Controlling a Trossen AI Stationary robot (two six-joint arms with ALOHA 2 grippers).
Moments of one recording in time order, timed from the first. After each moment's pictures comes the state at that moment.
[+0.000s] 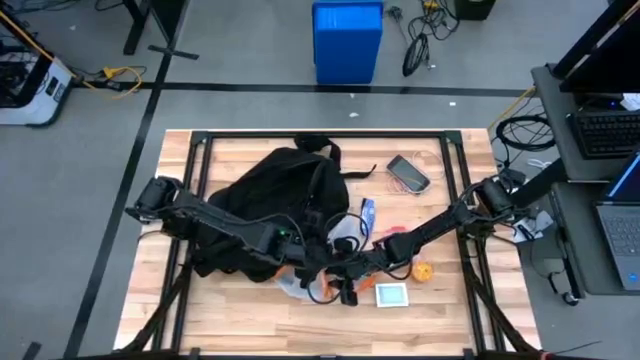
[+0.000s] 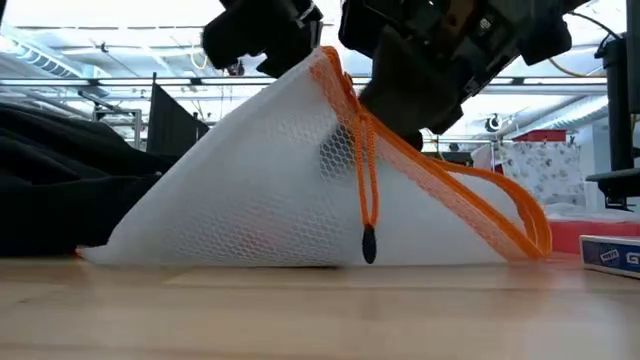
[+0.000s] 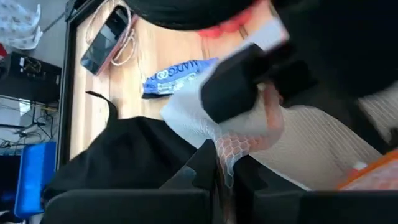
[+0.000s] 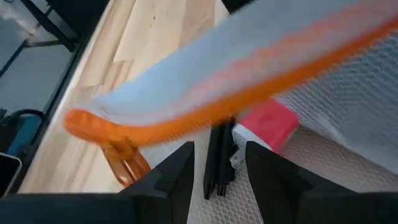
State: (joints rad) left arm -0.34 1.80 1.36 -0.52 -0.53 0.19; right arm 0.36 1.86 0.99 0.20 0.10 0.35
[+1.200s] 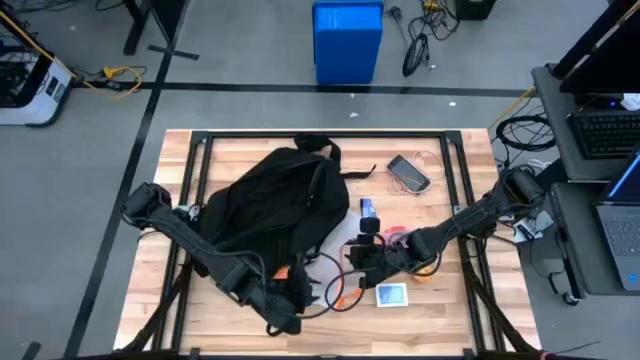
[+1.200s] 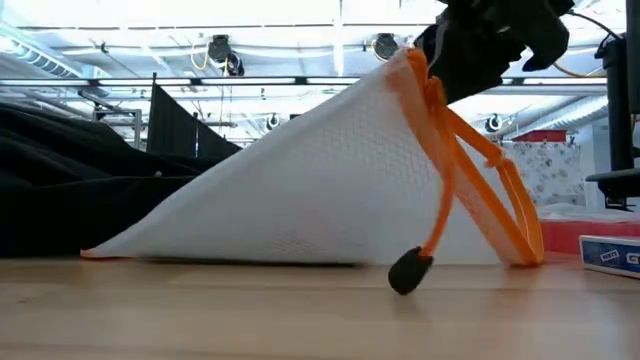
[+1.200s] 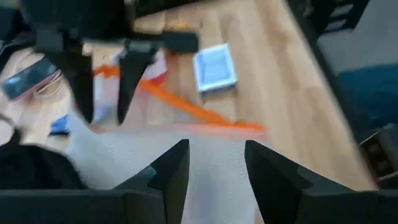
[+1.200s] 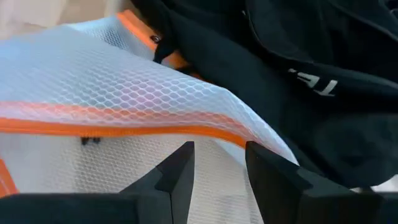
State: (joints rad) left arm -0.61 1.75 1.36 -0.35 -0.53 -0.20; right arm 0.45 1.60 0.99 -0.26 0.58 0.14
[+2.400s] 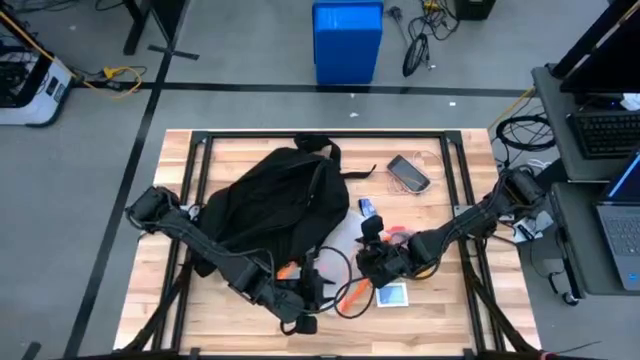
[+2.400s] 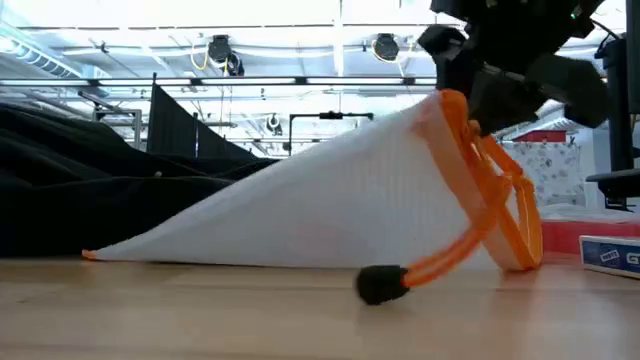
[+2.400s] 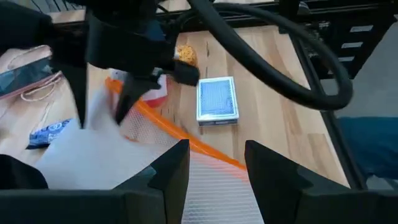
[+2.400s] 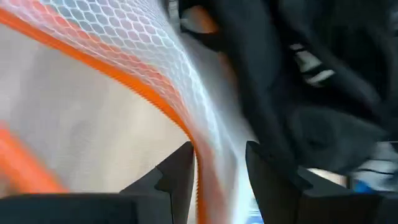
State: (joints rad) left arm -0.57 1.81 1.36 -0.18 -0.53 -0.26; right arm 0.47 1.61 0.99 -0.47 0.61 -0.07
